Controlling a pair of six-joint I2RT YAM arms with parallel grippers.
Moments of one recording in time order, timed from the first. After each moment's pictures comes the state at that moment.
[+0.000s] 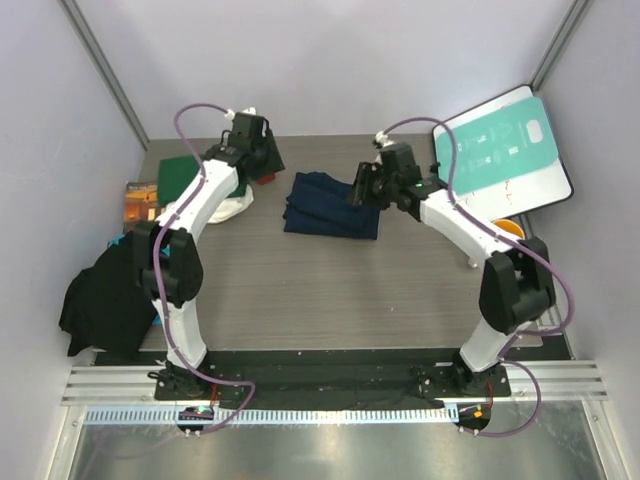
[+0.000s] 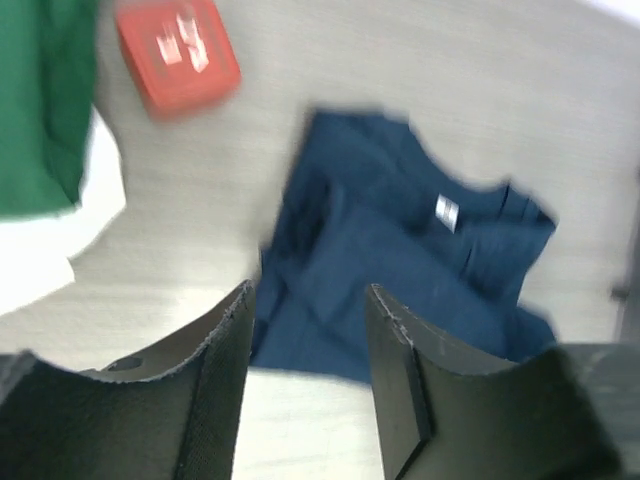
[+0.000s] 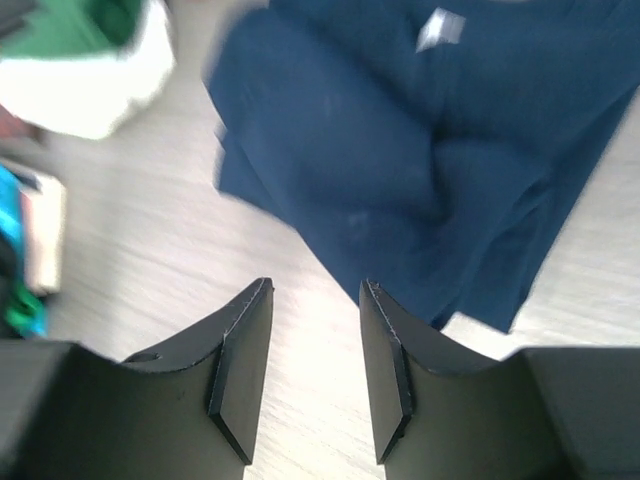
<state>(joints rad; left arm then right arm) -0.31 1.96 1.82 -0.56 -0.08 -0.55 0.42 1.64 1.35 -0.33 -0.16 0.50</state>
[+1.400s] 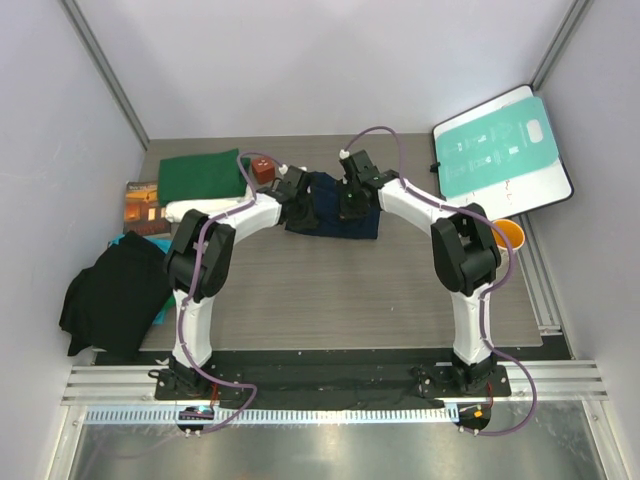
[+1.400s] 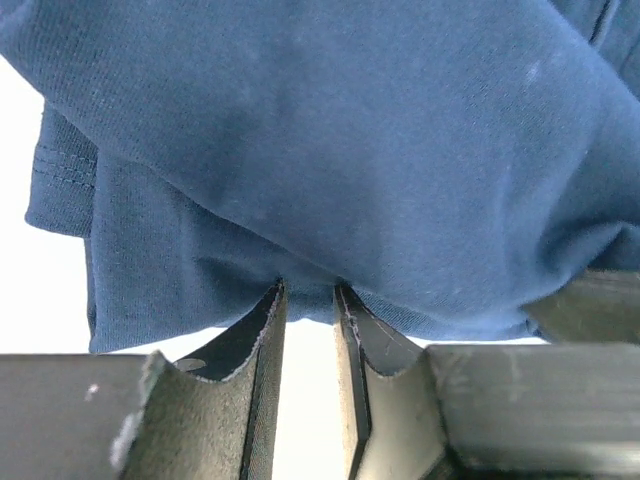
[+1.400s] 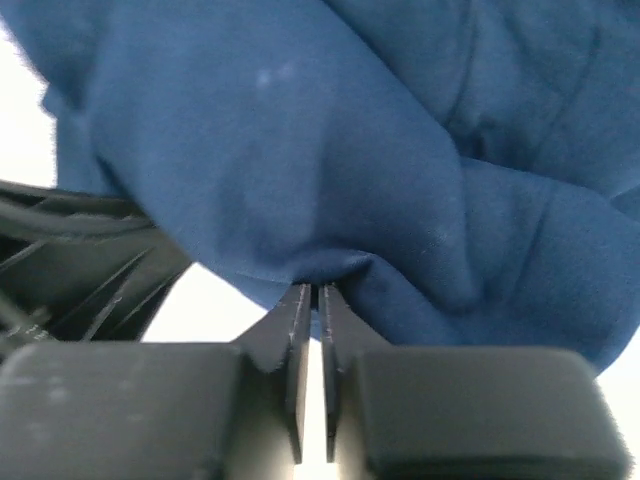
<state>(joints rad) -0.52 2.06 1.46 -0.35 -0.01 -0.57 0.51 2.06 1.61 -0.49 -0.06 0.39</state>
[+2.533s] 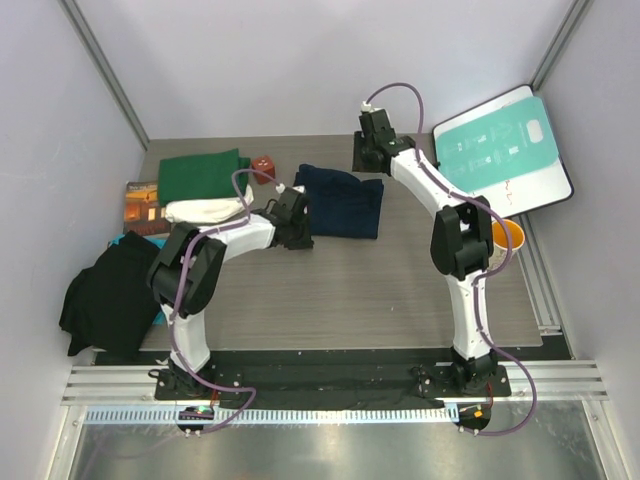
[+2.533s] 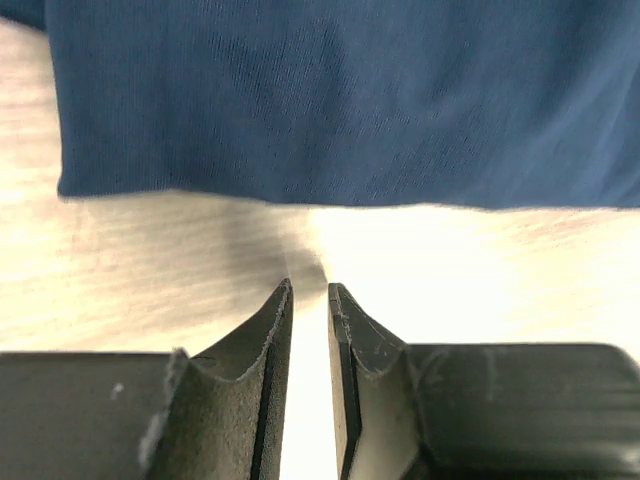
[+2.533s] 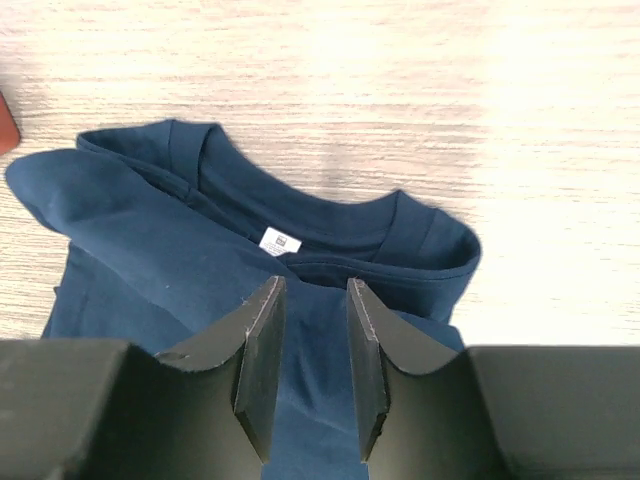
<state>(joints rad) -0.56 1.91 1.19 -0.23 -0.01 -0.58 0.39 2.22 2.02 -0.55 0.12 0.32</state>
